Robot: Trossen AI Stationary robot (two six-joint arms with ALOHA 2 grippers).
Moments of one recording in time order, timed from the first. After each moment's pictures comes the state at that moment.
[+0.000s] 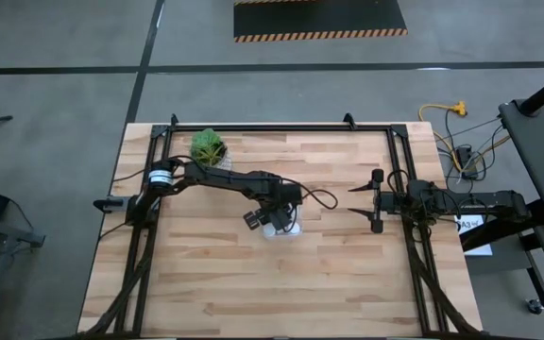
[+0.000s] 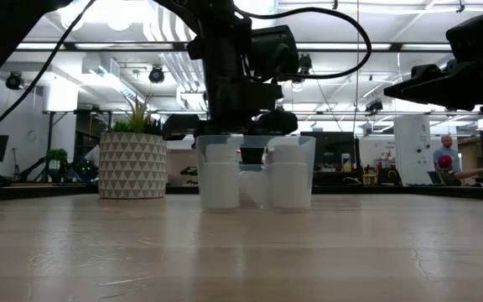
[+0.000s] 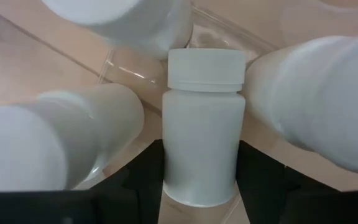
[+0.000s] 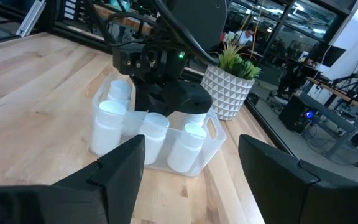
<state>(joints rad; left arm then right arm) 0.04 2.09 1.63 -0.86 0.07 1.08 -0.02 0.13 0.01 0.01 0.05 -0.31</state>
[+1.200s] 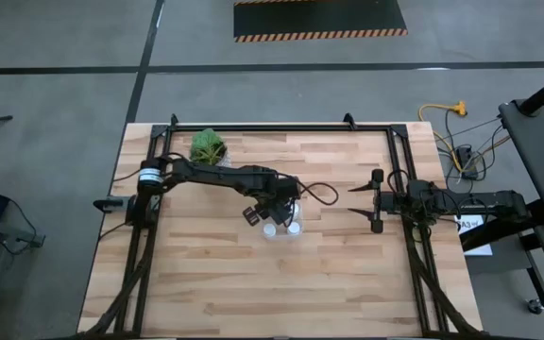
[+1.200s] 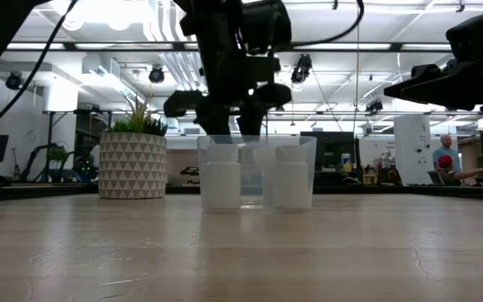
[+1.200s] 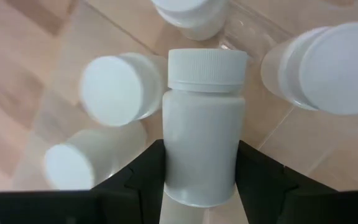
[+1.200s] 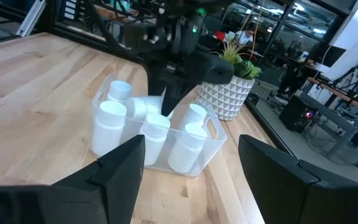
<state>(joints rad) 0.04 2.00 1.64 -0.89 -0.03 1.01 -0.02 0.13 0.01 0.01 0.05 -0.31</state>
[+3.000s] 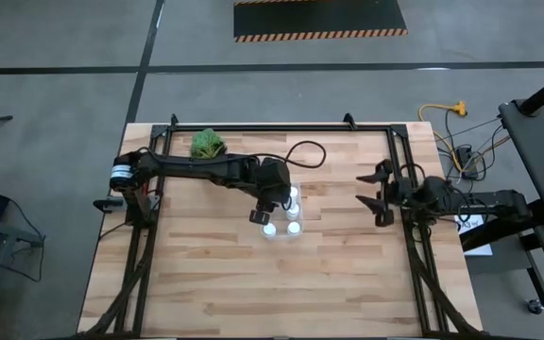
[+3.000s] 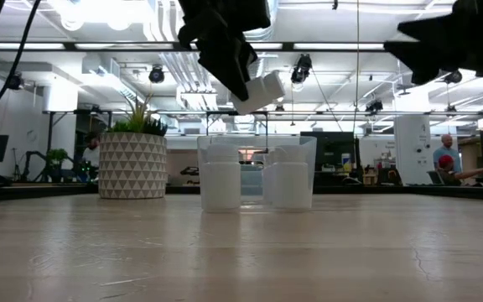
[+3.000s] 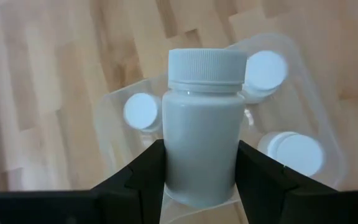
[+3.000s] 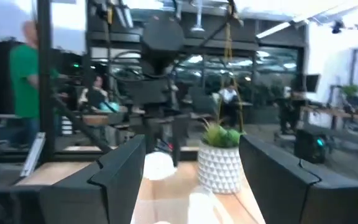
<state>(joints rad) 0.04 1.78 1.60 -0.83 -0.05 0.34 -0.02 0.15 0.01 0.38 0.08 -0.02</state>
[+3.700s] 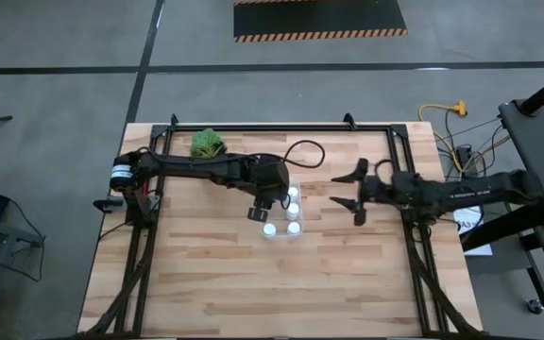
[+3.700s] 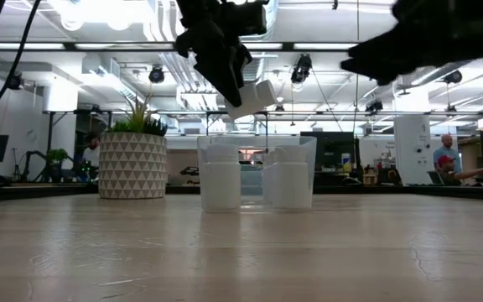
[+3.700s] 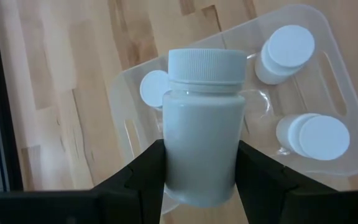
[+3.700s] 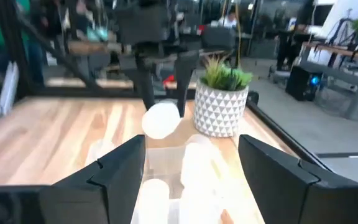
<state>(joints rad) 0.04 1.79 1.61 -0.88 -0.13 0.34 -0.02 0.76 0.26 0.42 0.11 -0.04</state>
